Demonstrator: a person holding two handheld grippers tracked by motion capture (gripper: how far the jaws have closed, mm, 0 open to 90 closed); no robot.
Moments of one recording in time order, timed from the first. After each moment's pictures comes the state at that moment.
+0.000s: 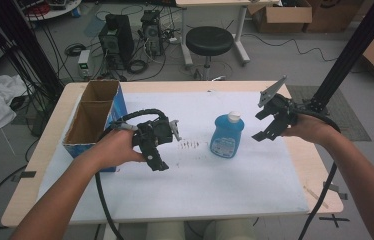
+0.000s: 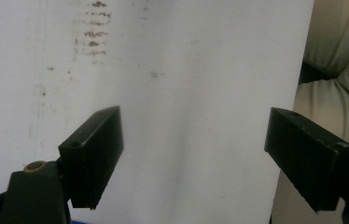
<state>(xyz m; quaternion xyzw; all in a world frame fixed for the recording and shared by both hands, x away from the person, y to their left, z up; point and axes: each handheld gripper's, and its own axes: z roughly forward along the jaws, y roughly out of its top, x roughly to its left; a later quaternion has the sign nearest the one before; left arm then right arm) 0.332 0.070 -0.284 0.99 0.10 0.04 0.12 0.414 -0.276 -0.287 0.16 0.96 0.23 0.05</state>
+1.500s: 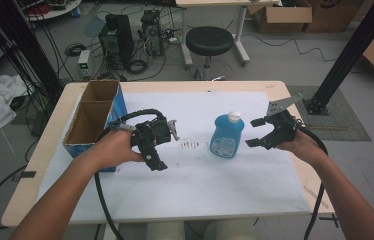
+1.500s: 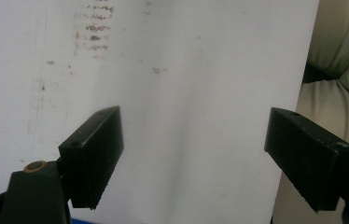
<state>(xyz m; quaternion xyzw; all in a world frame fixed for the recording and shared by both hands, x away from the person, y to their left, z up) 0.334 0.074 -0.287 0.99 0.11 0.04 0.12 0.402 -0.298 -0.338 0.19 0.89 0.41 0.05</state>
